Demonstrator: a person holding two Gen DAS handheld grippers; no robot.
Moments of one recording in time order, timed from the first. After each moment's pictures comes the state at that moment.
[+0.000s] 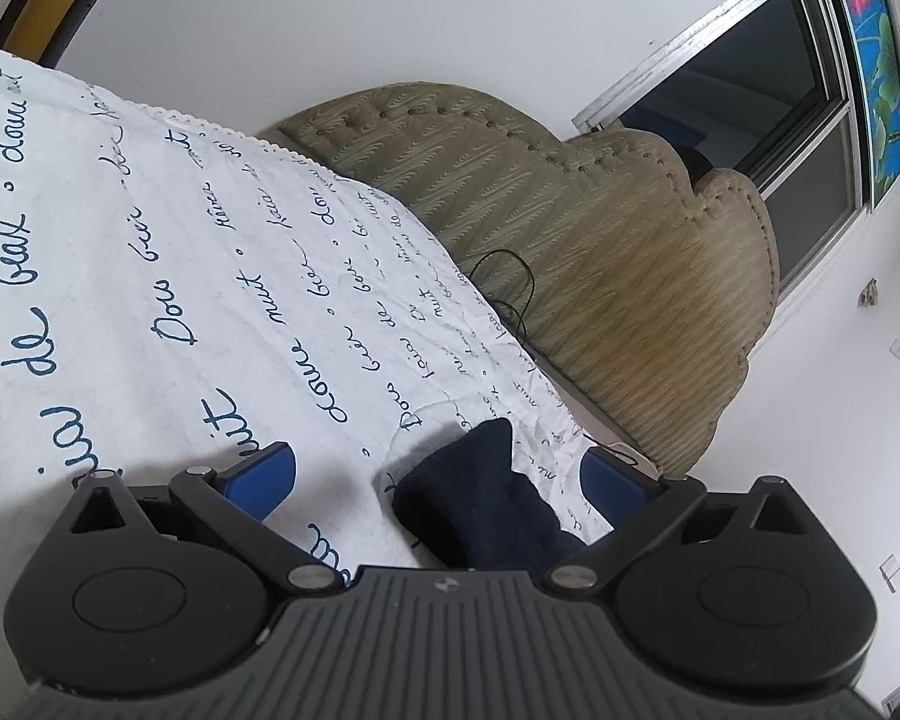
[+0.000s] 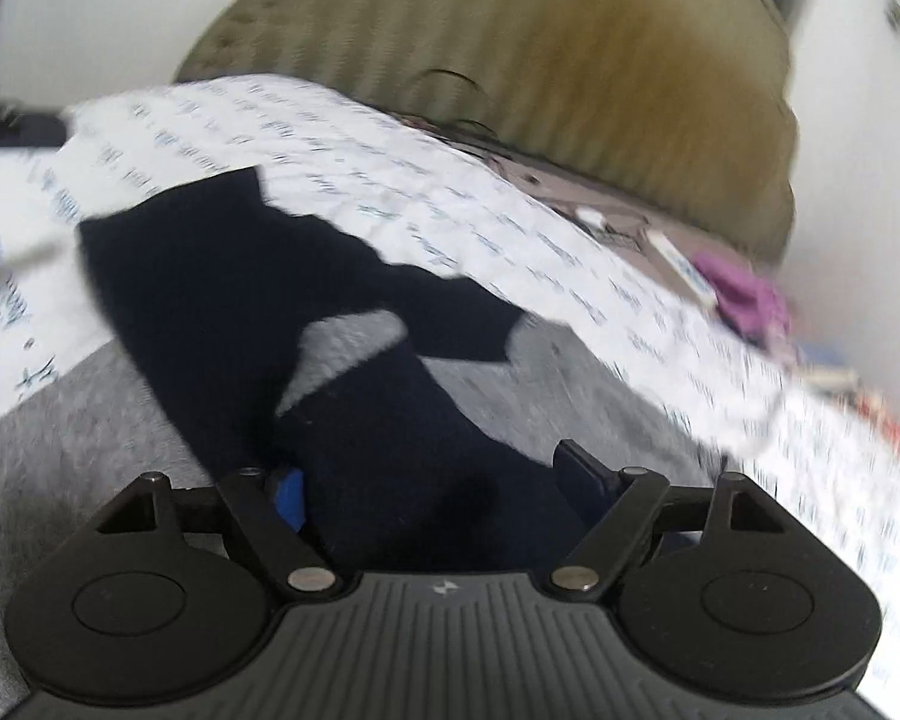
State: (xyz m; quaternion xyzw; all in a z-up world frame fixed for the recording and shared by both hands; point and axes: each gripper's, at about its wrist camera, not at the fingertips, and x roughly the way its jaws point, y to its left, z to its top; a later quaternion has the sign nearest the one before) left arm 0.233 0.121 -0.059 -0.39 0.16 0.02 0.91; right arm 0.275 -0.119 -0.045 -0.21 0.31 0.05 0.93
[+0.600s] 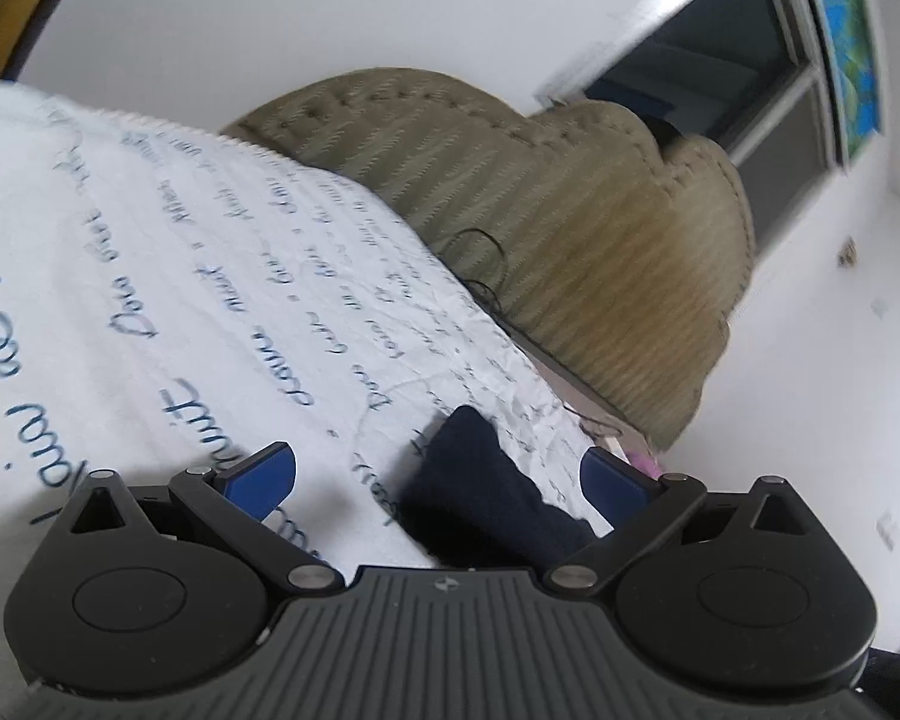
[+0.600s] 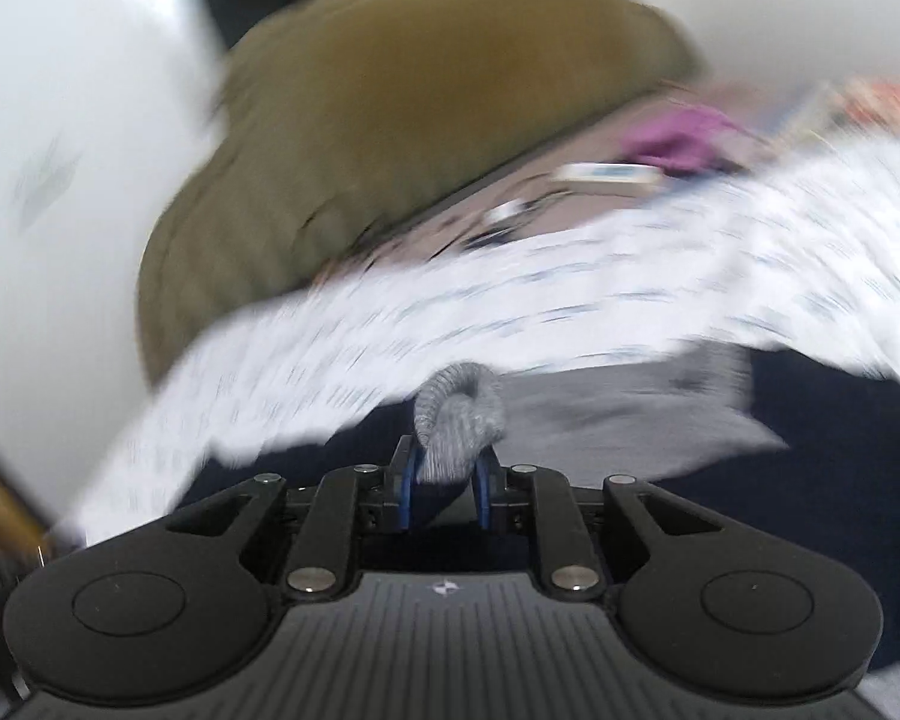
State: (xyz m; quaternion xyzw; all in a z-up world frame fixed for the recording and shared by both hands) left arm 0.234 0.105 -0.054 -0.35 0.17 -0.02 0.92; right arm 0.272 -0.293 -0.013 0.25 0.26 0.03 0.93
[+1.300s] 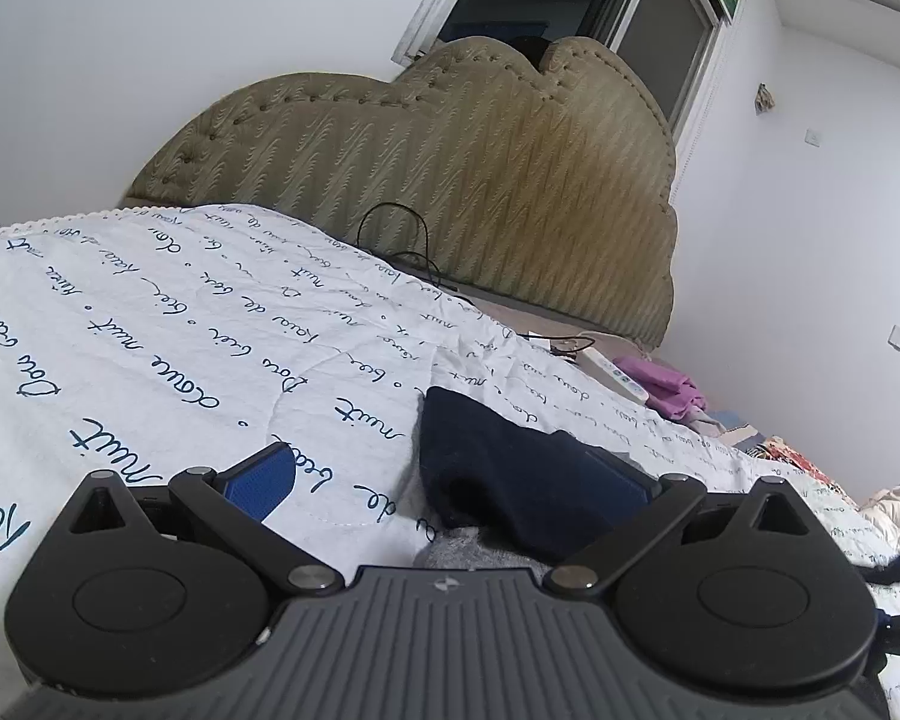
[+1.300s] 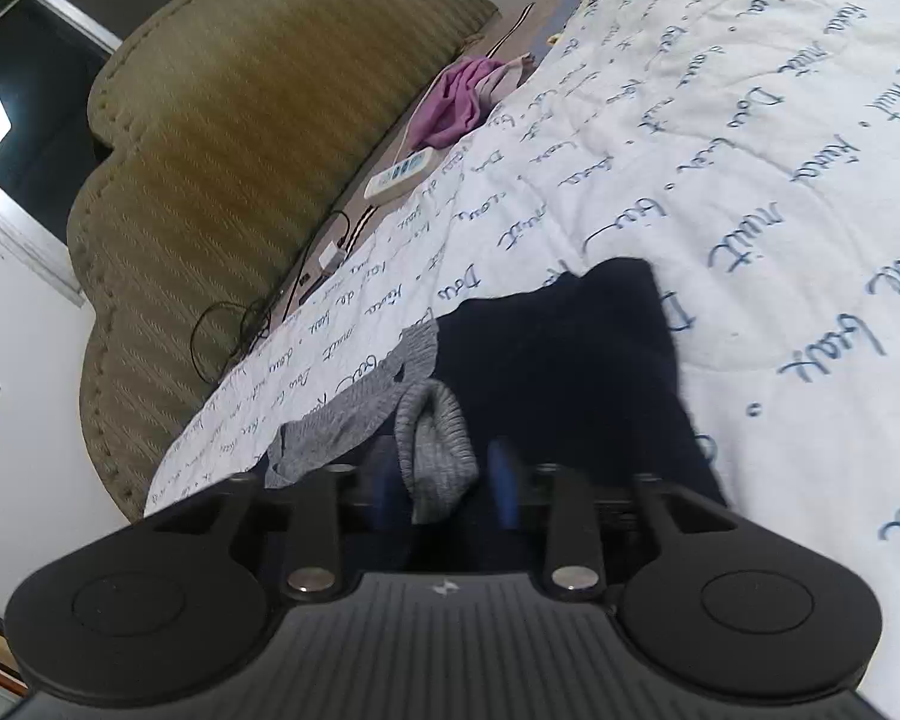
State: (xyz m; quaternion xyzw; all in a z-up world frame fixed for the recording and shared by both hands) left arm 0.231 0.050 -0.050 -0.19 0.17 -0.07 0.96; right arm 0.216 -0.420 -0.064 0.41 0.27 -0.04 0.87
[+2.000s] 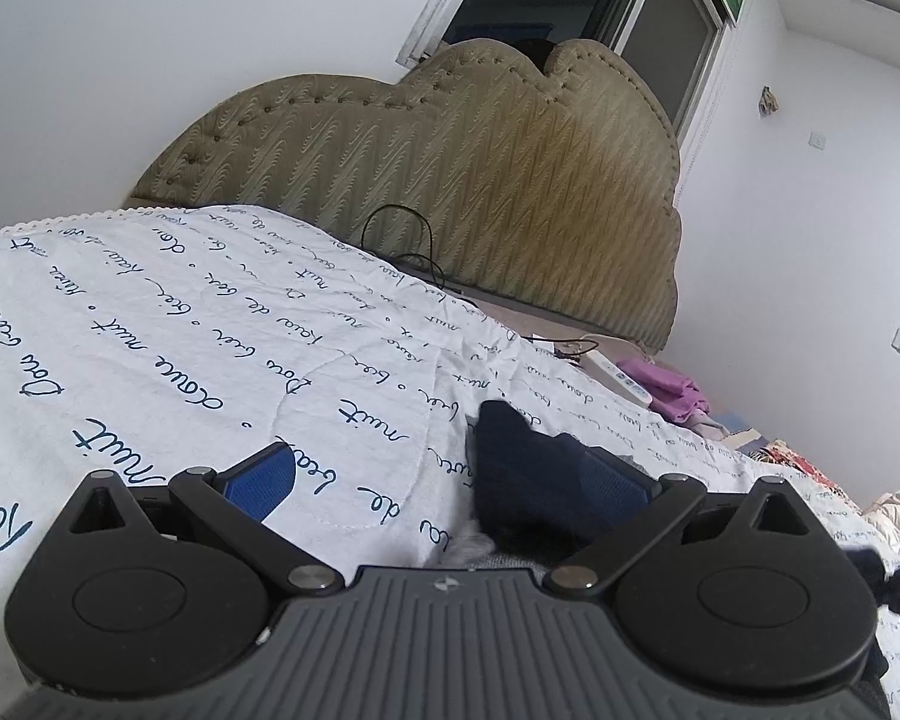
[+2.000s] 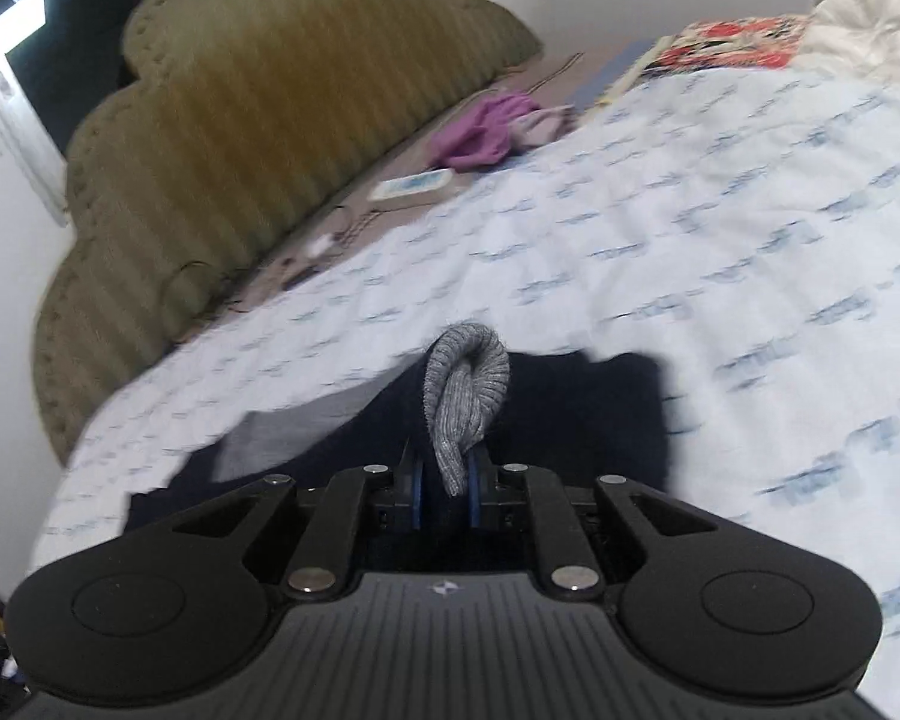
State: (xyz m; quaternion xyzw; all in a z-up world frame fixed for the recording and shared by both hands) left arm 0.232 0.051 -0.050 -0.19 0.17 -0.07 0.96; right arm 0.221 -0.411 -0.038 0.29 0.29 -0.08 0.91
